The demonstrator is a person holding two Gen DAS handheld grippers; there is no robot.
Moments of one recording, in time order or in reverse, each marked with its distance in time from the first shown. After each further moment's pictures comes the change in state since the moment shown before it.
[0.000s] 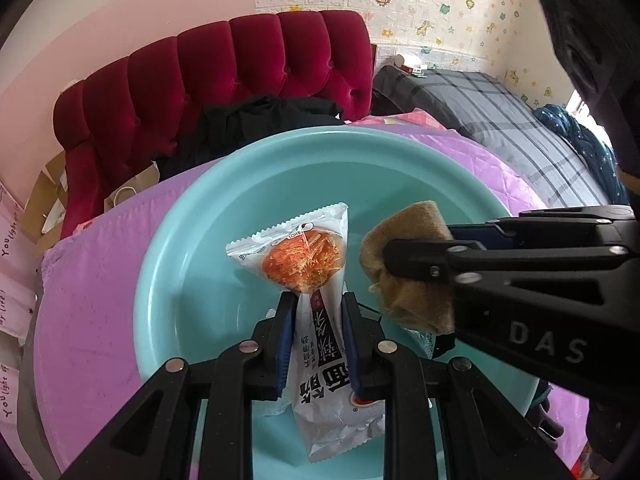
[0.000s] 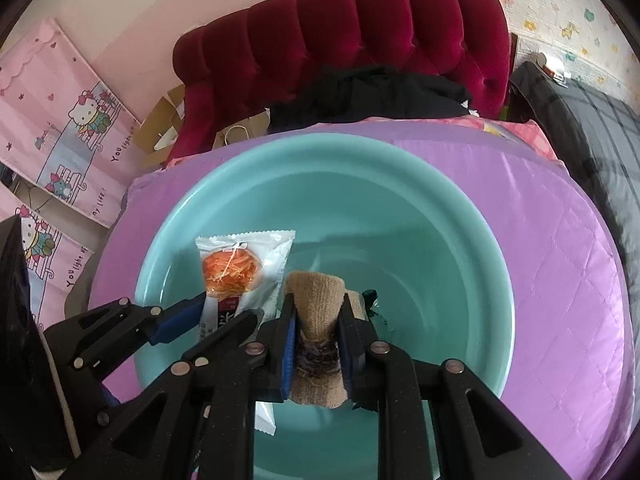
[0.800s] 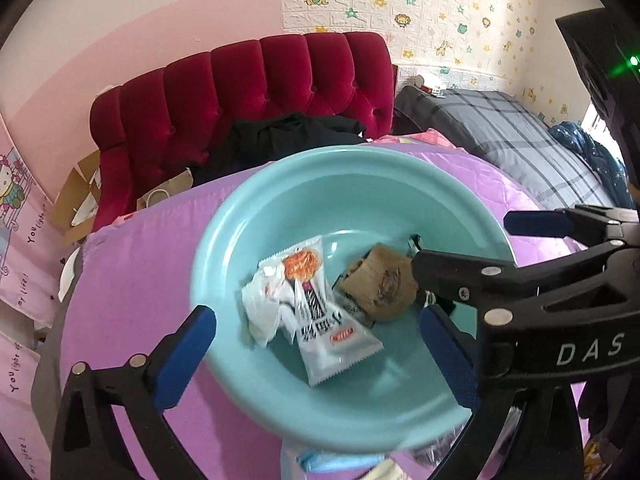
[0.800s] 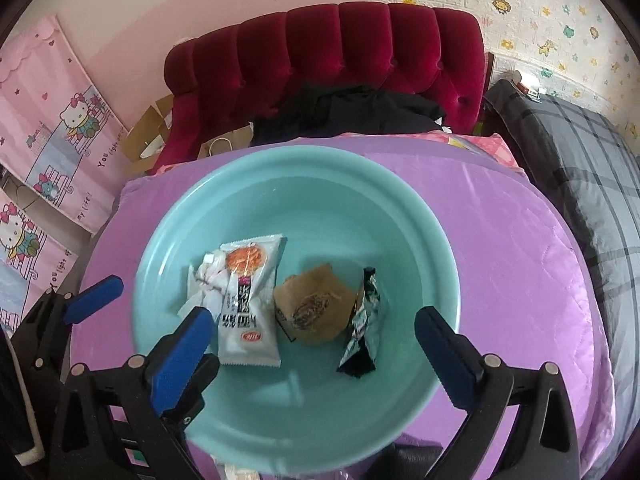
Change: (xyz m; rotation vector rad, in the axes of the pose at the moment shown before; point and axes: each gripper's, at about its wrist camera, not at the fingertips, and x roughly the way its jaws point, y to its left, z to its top) left arm -0.055 -0.001 -0.027 -0.045 -0.057 0.088; right arm -0.043 0.002 -0.026 -0.021 -0.063 -0.095
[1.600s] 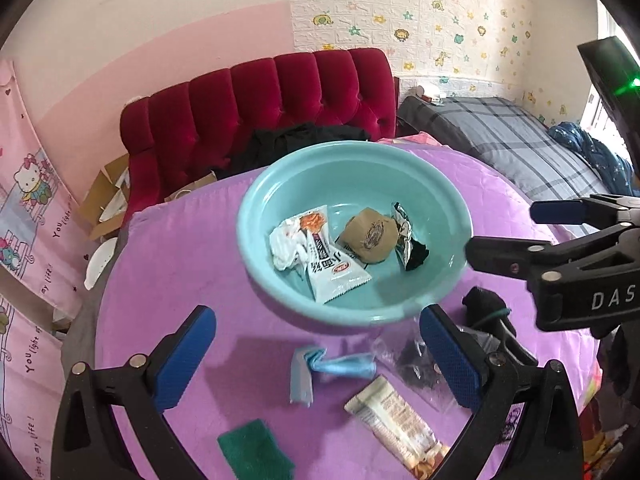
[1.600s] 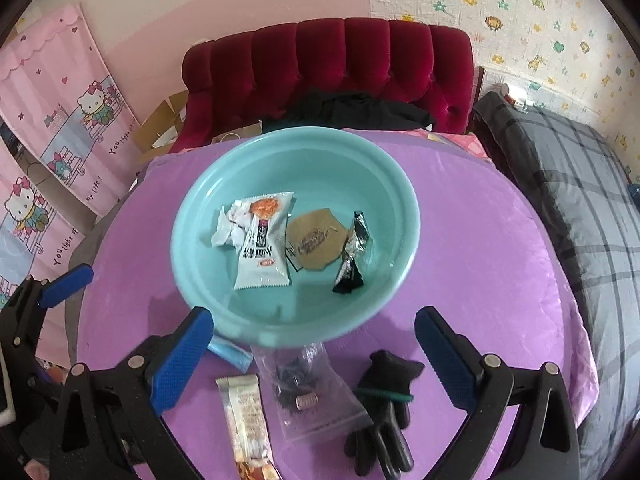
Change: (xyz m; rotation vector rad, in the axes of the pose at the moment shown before) left arm -0.088 -0.008 -0.066 0.003 -0.066 0.056; right arm -0.082 0.010 -0.076 -0.045 -0.043 -0.026
